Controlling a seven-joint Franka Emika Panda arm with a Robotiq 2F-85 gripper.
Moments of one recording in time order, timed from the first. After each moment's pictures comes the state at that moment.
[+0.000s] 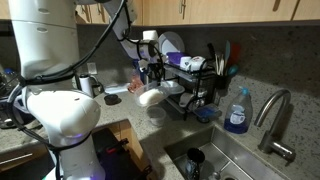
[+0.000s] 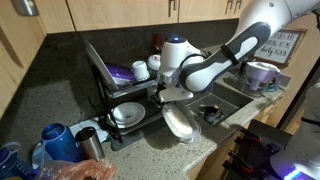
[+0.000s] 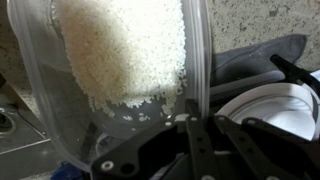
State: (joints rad) arm 0.28 0.12 0.11 -2.21 -0.19 2.54 1.04
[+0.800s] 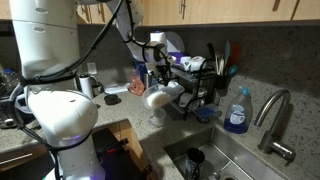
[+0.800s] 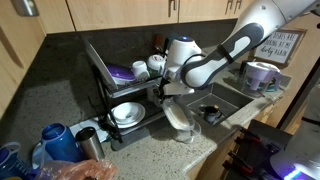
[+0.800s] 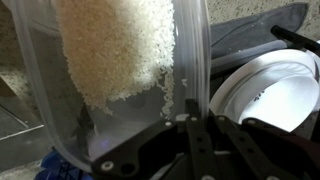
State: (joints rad) arm 0.19 0.13 0.10 -2.24 -0.12 2.69 0.89
